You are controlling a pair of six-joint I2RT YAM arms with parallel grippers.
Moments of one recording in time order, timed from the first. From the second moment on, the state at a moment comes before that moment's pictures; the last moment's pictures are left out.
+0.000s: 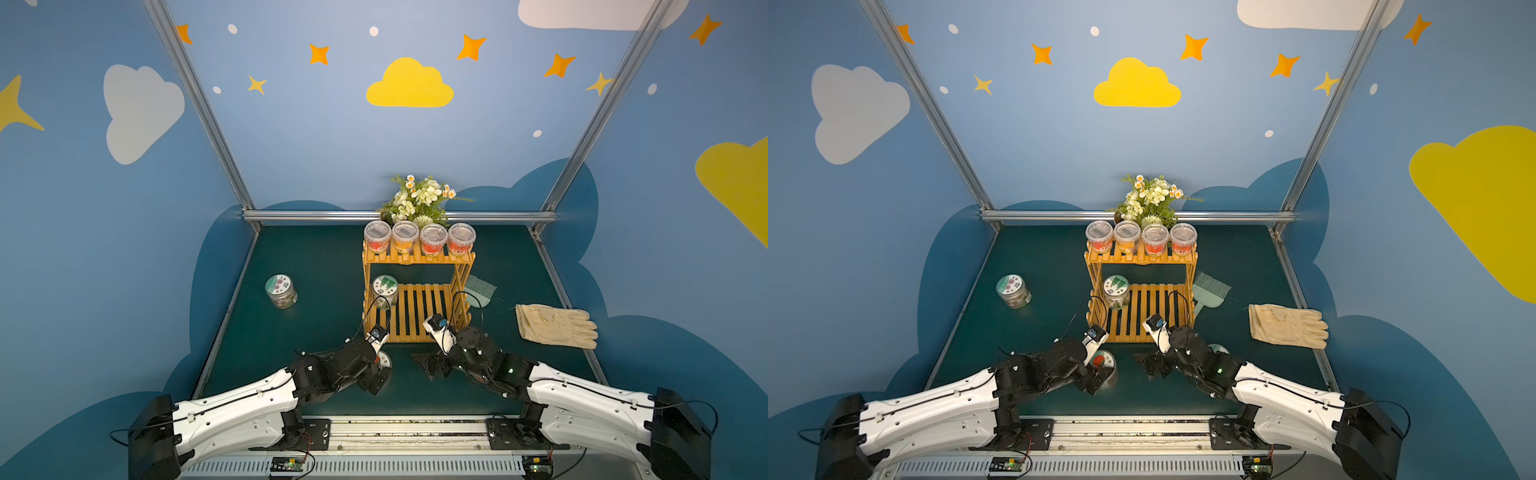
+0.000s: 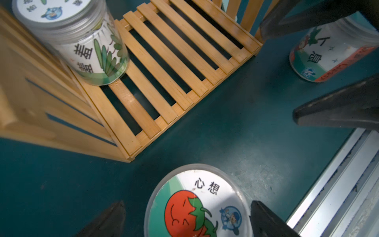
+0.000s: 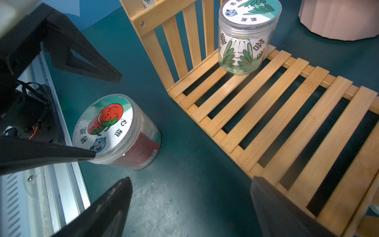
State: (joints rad) left arm -1.06 0.91 0.54 -0.49 -0.23 -0.30; right arm 1.02 1.00 0.45 -0.02 -0.01 0.18
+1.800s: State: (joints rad) left arm -0.78 1.03 1.14 -0.84 0.47 -0.03; right arm 1.02 0.99 0.71 -0.06 -0.43 -0.11
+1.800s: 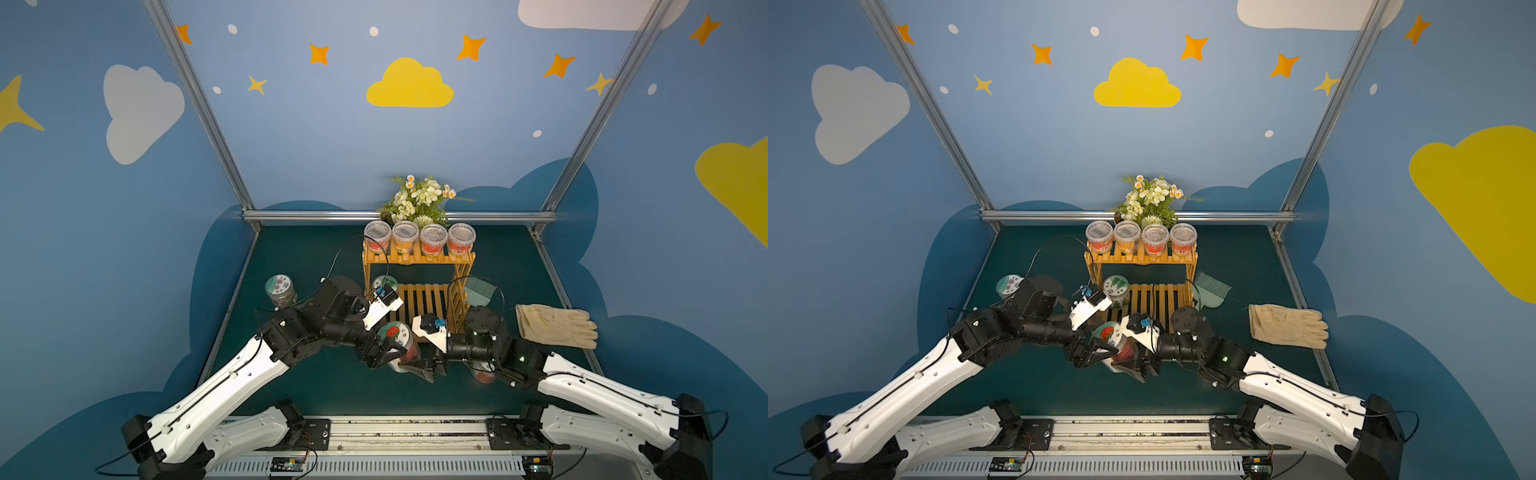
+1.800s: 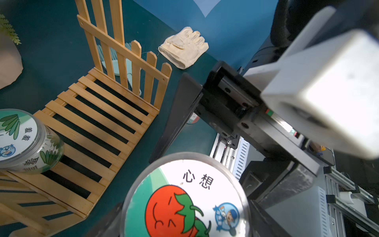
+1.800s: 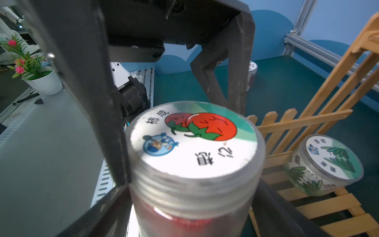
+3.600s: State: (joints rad) left arm -0.78 0.89 0.99 -0.77 0.26 -0.10; right arm 1.03 1.14 0.59 -0.05 -0.19 0.00
